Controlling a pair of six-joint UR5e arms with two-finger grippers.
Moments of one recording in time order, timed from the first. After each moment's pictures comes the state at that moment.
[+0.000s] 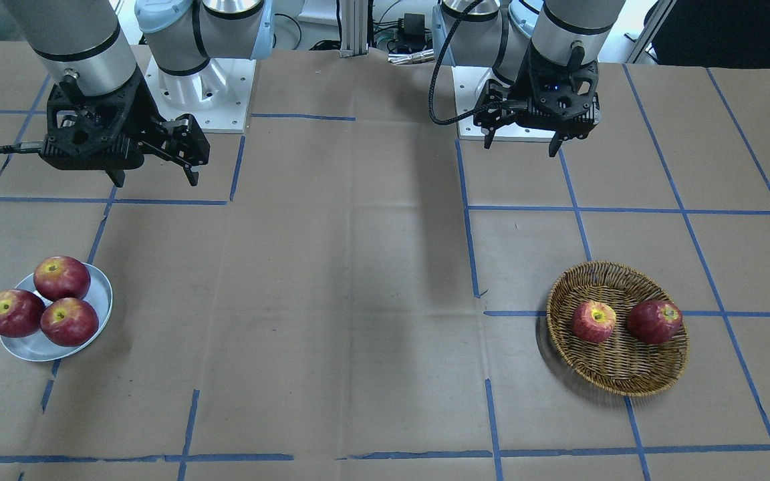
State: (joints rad) left arm -1.58 -1.41 -1.79 -1.53 1.59 0.14; right arm 1.57 -1.58 1.63 -1.64 -1.58 -0.05
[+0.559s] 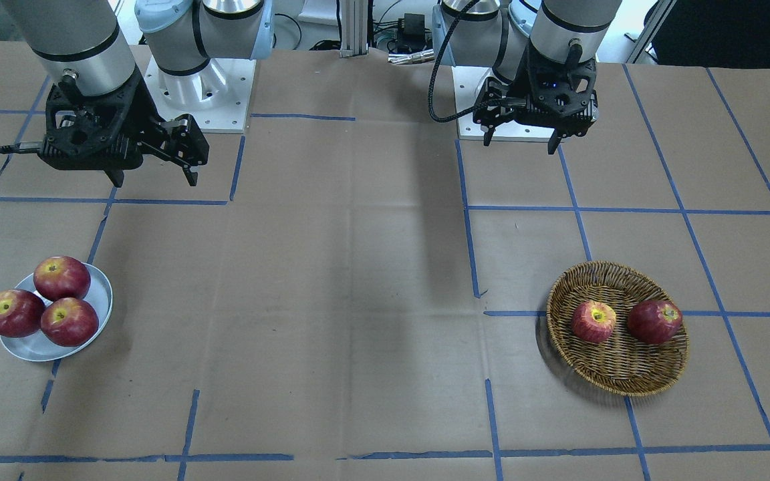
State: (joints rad) left arm -1.58 -1.40 -1.80 -1.53 1.59 0.14; right arm 1.57 -1.58 1.63 -1.64 -1.58 -0.05
